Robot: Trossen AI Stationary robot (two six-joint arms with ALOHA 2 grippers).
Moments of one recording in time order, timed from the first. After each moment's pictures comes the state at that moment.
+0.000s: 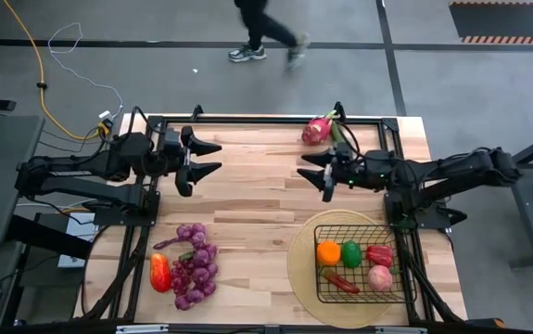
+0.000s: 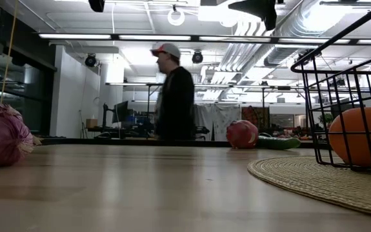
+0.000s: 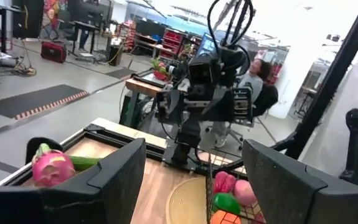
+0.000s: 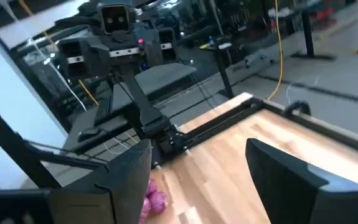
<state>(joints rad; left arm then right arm) 0.18 0.77 0.76 0.05 -0.06 -0.27 0.06 1.05 0.77 0.26 0.30 0.40</state>
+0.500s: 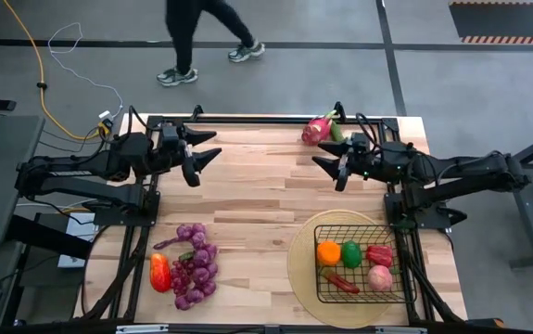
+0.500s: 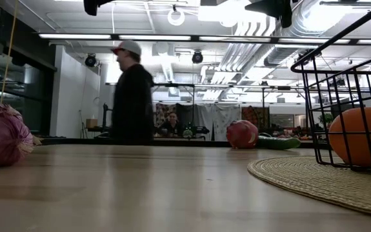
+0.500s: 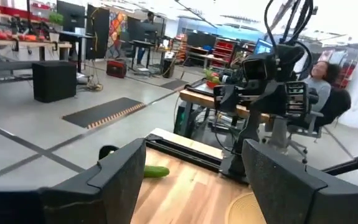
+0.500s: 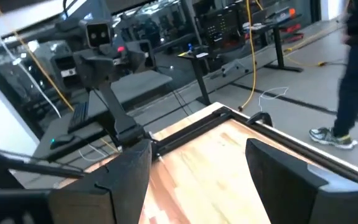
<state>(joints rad) 0.18 0.77 0.76 0.04 -0.29 -0.18 0.00 0.89 0.77 0.08 0.34 0.36</state>
